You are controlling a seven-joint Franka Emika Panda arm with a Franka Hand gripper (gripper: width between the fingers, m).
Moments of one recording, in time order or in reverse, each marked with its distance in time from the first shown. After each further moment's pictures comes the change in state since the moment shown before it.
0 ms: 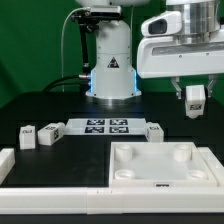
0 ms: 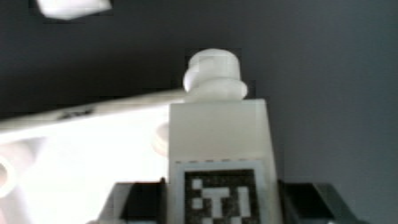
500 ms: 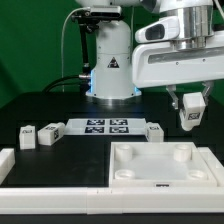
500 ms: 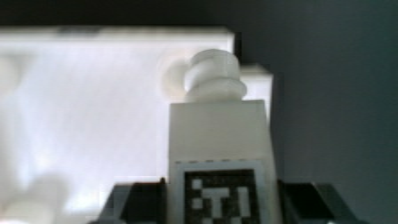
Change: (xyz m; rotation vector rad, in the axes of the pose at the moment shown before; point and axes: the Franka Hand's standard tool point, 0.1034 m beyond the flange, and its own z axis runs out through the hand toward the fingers) arm 0.064 0.019 0.008 -0.010 0.028 -0.259
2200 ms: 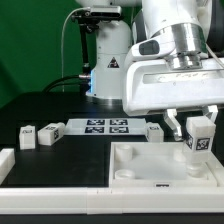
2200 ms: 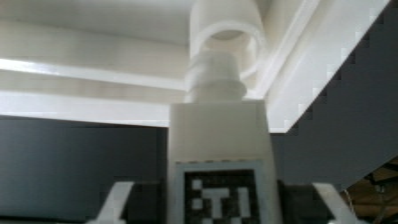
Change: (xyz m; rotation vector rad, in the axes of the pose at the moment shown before) arm 0.058 0.014 0.033 -0.039 0.464 -0.133
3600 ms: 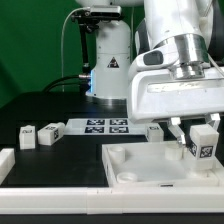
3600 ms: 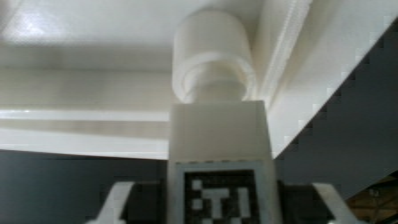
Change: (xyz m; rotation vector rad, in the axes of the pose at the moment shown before) arm -0.013 -0.010 0.009 0.010 0.000 -0.013
